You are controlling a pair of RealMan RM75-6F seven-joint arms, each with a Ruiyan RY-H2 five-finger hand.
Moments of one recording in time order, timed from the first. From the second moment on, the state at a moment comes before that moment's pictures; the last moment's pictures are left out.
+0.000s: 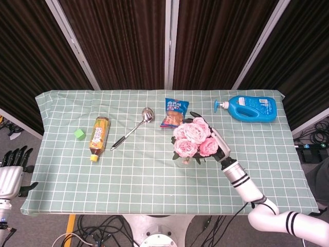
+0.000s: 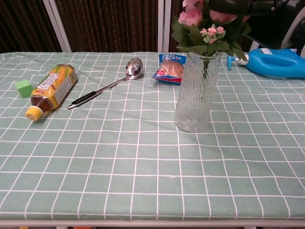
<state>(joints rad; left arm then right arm) -0.11 -1.24 -0.03 -1.33 1.42 1.37 0.01 0.63 -1.41 0.25 -1.58 -1.49 1.08 1.20</state>
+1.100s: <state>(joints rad) -0.11 -1.24 -0.04 -1.37 1.43 1.39 0.05 0.31 -1.21 0.09 -1.46 -1.65 1.52 0.87</state>
